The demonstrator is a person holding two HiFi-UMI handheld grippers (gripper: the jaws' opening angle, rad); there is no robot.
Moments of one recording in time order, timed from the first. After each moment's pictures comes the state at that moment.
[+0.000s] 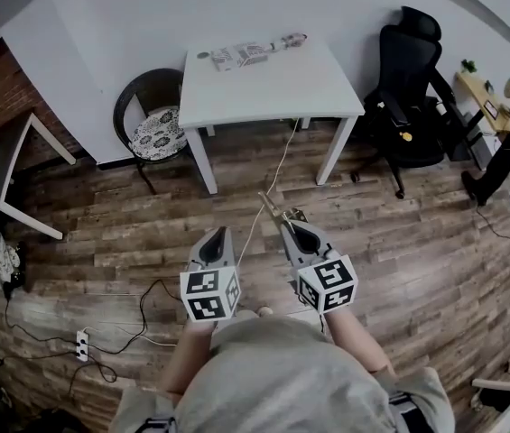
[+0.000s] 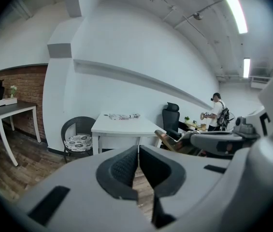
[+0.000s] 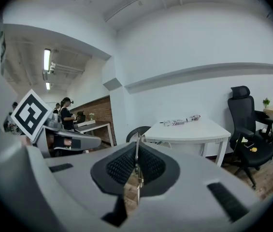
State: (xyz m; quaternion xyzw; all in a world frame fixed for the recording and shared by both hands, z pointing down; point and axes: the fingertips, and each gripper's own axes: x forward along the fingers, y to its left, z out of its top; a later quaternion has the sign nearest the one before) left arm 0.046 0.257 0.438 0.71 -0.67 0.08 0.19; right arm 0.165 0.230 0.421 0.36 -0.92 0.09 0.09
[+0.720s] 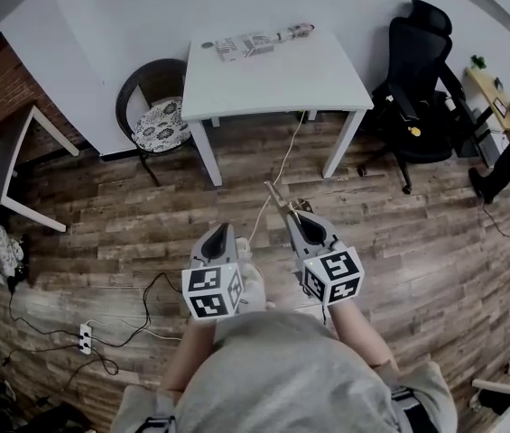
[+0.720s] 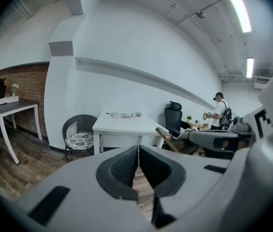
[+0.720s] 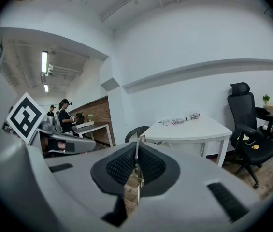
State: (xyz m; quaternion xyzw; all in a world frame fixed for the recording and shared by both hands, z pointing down) left arm 0.042 0.238 0.450 0.70 -0.68 0.08 0.20; right arm 0.165 0.197 0.431 0.36 -0.92 0.10 0.09
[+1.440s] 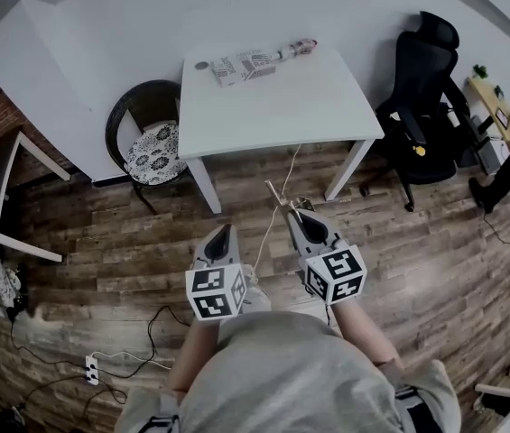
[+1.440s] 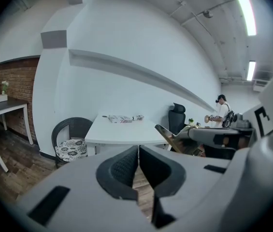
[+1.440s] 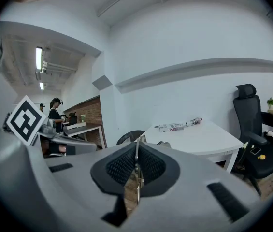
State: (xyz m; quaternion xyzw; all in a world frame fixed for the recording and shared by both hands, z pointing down) left arm -0.024 0.073 0.454 0.72 -0.66 0.08 0.20; right arm 0.097 0.036 0.424 0.38 -0.92 0.10 0.09
